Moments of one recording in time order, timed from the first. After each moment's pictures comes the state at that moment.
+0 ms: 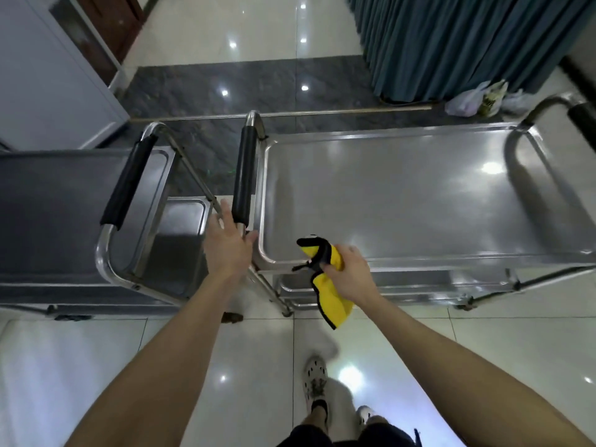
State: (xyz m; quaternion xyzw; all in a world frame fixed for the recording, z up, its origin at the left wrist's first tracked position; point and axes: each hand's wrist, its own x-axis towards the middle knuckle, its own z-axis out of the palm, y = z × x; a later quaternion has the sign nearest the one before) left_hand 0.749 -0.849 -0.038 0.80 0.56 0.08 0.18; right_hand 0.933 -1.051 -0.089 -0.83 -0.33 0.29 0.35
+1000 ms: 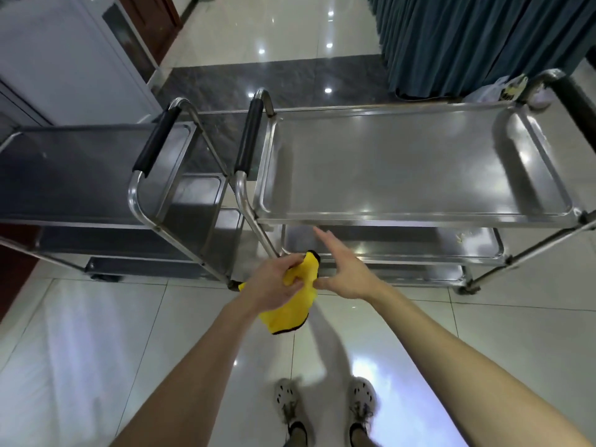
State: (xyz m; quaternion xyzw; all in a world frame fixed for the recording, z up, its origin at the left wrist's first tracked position) left_hand 0.686 -1.075 -0.036 0.88 0.33 0.03 0.34; right_hand 0.880 -1.188 -0.029 -0.71 -0.49 0.42 0.28
